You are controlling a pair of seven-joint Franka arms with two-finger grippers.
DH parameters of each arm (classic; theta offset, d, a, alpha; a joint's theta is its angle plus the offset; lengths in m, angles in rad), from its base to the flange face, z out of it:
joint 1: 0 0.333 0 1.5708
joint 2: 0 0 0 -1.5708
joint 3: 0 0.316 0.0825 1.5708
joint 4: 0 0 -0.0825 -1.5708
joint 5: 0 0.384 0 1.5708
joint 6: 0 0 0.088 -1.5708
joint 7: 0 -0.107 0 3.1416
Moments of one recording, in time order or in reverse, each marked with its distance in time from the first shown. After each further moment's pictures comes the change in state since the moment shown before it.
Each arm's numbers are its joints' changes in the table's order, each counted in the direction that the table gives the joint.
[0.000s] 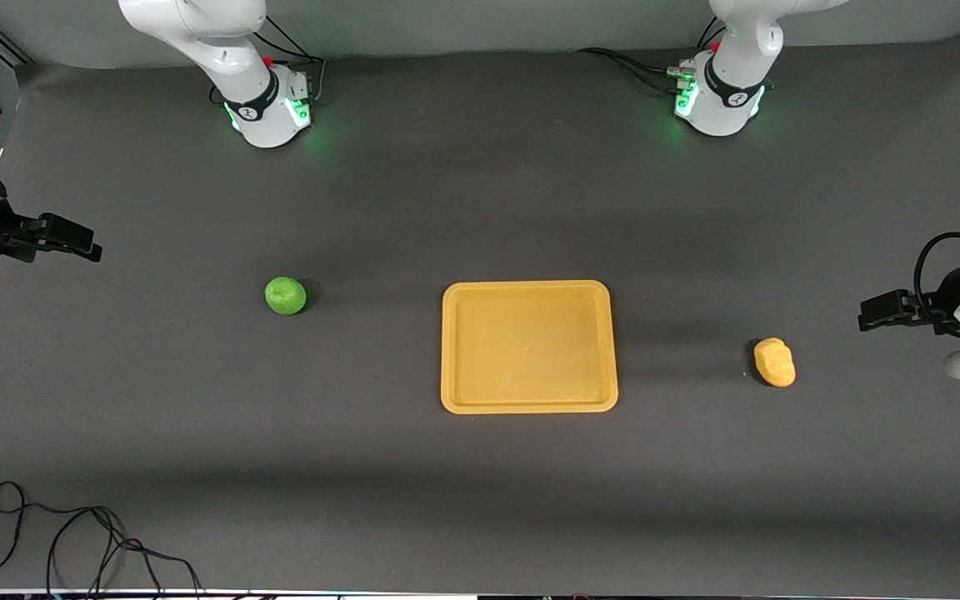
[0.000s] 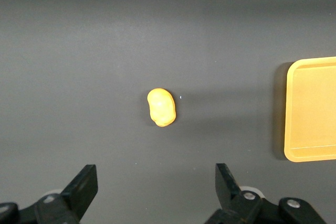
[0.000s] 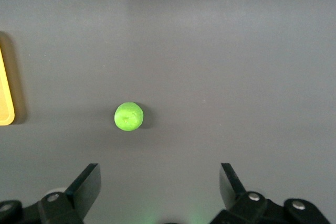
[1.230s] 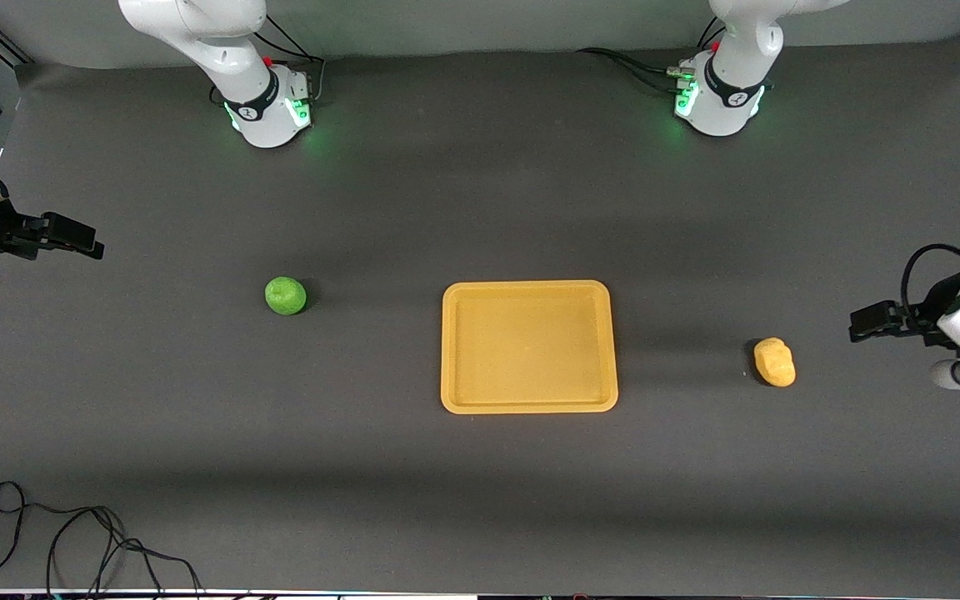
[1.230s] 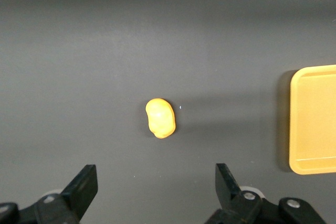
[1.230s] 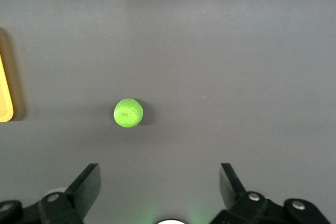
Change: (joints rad) left arm -0.008 -0.003 0.004 -0.121 0.003 0.147 0.001; right arm -0.002 -0.003 0.000 0.000 0.000 -0.009 0.000
